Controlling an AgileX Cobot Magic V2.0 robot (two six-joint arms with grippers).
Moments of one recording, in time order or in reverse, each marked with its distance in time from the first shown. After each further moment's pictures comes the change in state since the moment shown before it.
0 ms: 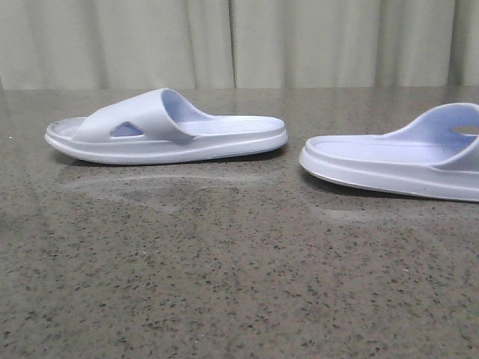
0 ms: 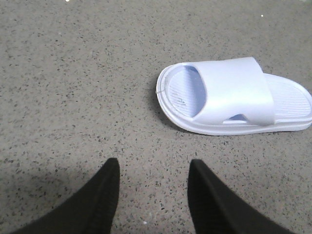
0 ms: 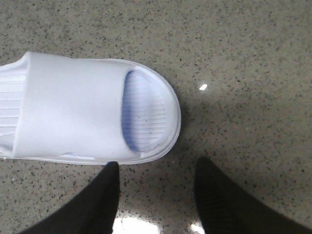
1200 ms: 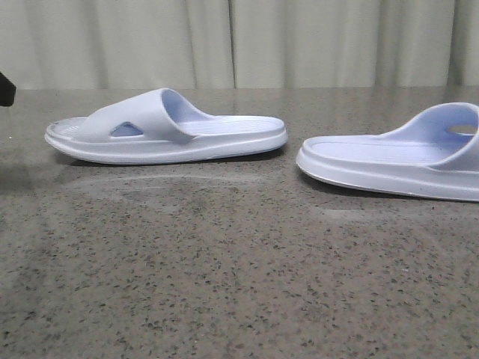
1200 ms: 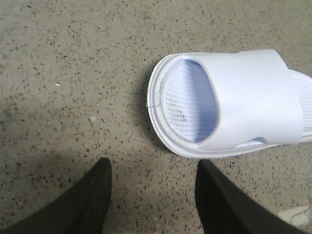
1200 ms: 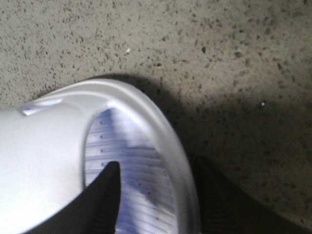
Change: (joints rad) left arm 0.000 0.405 -0.116 -0.310 -0.012 0.299; right arm -0.388 0.518 -0.029 0.674 0.071 -0.523
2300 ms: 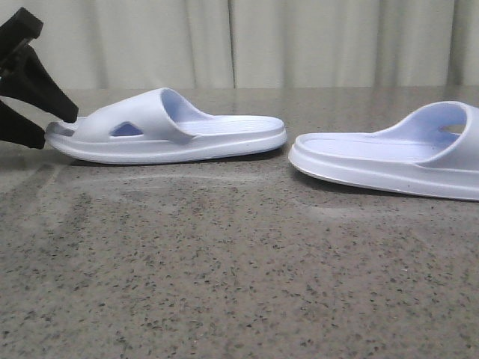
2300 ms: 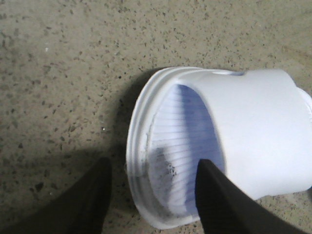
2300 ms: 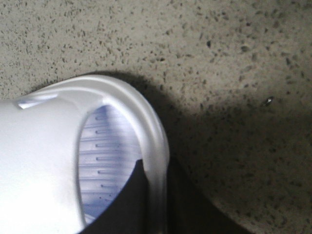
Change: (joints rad) left arm 0.000 0.335 -0.195 -0.167 0.150 0.098; right arm 0.000 0.008 -0.002 0.007 0.012 -0.009
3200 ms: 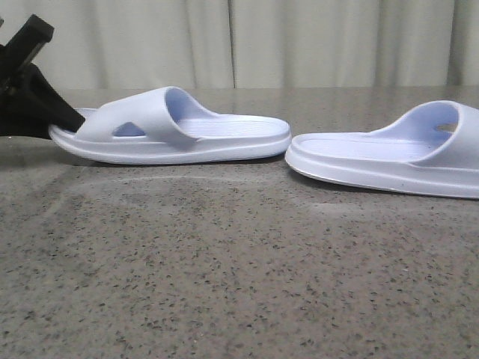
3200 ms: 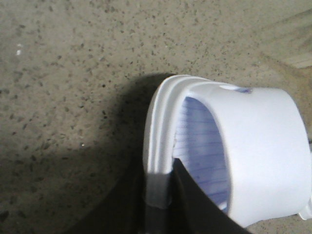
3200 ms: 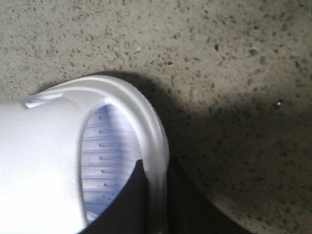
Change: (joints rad) left arm 0.000 0.049 -0.006 -0.123 0.048 0.069; right arm 0.000 -0.002 0.000 0.034 0.000 -0.001
